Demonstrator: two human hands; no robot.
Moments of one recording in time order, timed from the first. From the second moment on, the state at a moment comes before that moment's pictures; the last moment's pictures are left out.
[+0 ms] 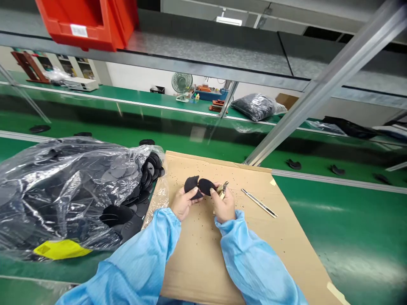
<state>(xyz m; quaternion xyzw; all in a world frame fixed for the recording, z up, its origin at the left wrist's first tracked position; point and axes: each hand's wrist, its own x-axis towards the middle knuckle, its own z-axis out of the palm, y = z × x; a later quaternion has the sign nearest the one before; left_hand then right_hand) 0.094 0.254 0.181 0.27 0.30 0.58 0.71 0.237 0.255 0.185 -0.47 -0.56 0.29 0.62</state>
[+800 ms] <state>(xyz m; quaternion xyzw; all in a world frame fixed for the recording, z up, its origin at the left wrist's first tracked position) 0.095 0.242 0.178 0.38 0.32 0.59 0.64 0.241 0.239 0.193 -0.49 -0.66 0.27 0.50</state>
